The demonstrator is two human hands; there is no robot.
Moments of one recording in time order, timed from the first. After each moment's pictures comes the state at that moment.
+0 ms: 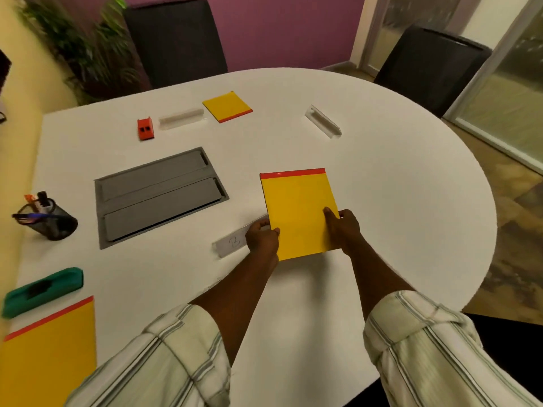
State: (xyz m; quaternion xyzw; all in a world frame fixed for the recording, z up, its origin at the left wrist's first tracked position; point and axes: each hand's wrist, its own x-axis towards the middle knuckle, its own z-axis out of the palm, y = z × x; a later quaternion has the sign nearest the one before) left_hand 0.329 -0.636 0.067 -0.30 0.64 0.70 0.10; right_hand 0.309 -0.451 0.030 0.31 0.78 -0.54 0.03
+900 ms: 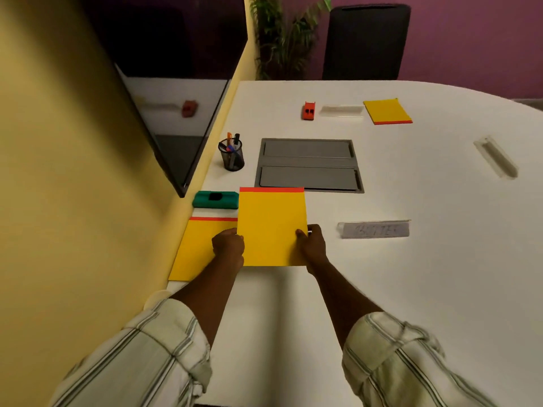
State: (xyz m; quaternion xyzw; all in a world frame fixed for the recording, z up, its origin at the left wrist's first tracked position) left_hand 0.485 -0.960 0.067 -0.52 0.59 0.62 -0.07; right_hand 0.412 -0.794 0.030 0.08 0.76 -0.61 0.21
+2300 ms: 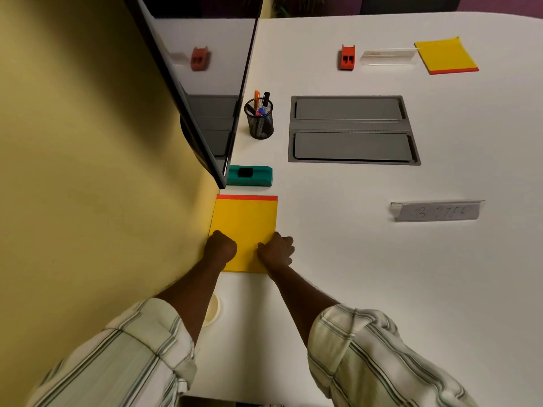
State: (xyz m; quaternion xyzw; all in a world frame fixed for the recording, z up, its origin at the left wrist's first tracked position) left_hand 0.518 -1.108 -0.011 -0.48 0.82 0.24 0.19; right_hand 0.483 -0.992 -0.036 0.07 0.86 -0.36 0.35
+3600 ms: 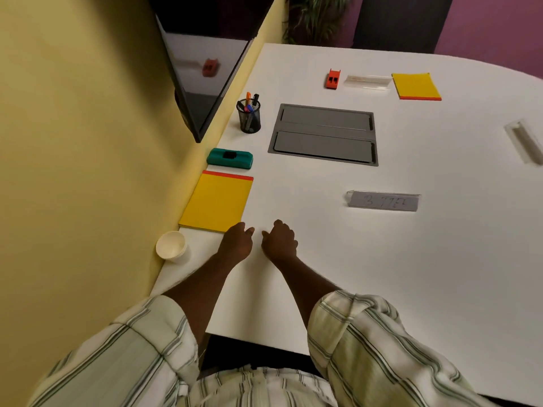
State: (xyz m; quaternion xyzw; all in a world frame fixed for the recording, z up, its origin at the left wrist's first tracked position) left_hand 0.580 -0.926 0.026 -0.39 0.85 0.34 0.07; right_hand 0.522 -0.835 -0.001 -0.15 0.93 -0.26 0.22
